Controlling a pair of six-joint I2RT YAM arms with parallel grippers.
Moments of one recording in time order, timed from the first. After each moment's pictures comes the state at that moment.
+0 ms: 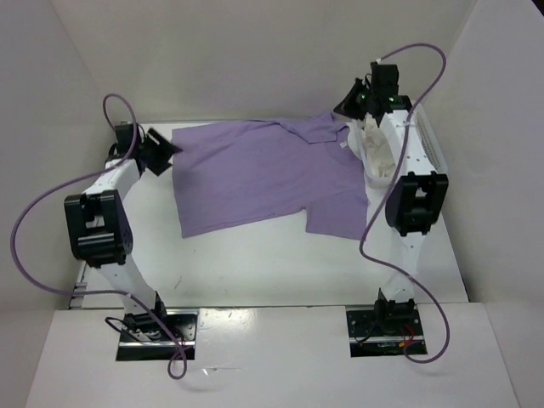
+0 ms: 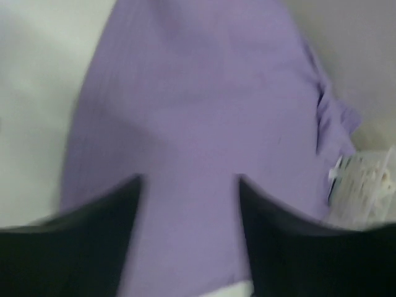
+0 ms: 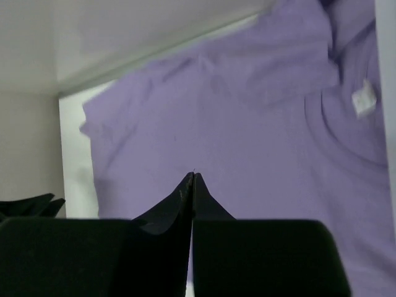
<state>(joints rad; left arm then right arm) 0.19 1.86 1.38 -0.16 0.29 -0.76 0.04 2.19 2.26 -0.60 -0.32 0.57</state>
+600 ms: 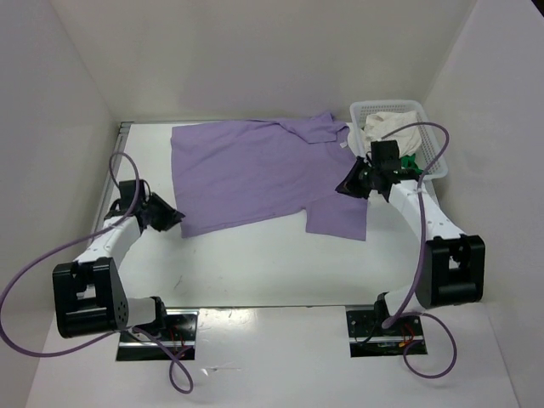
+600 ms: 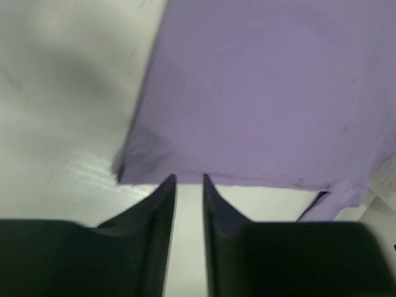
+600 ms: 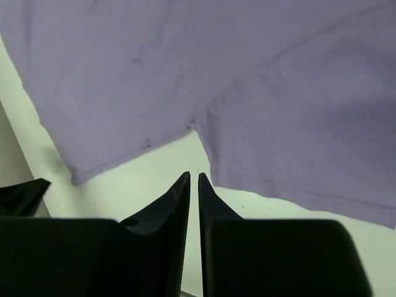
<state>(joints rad) 0.18 1.29 0.72 -0.32 0.28 -0.77 0.09 1.45 1.09 -0.48 -0.28 0.63</state>
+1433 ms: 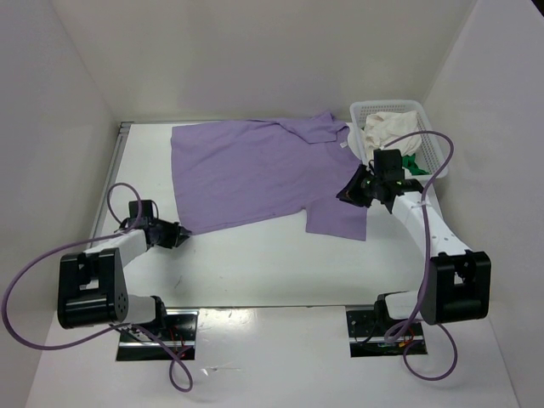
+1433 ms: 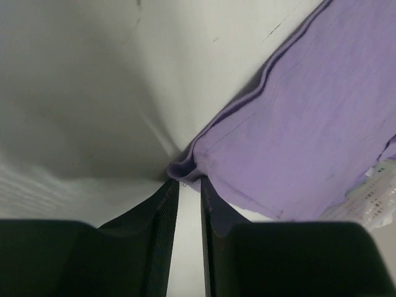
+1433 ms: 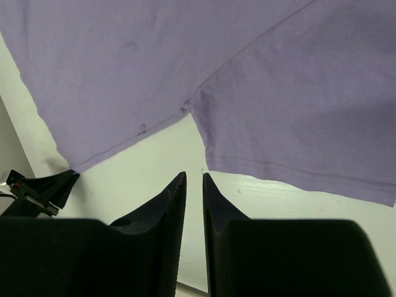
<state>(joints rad) 0.18 1.34 0.48 -0.16 0.24 -1.16 0.09 1.33 0.97 -0.48 -0.28 0.65</state>
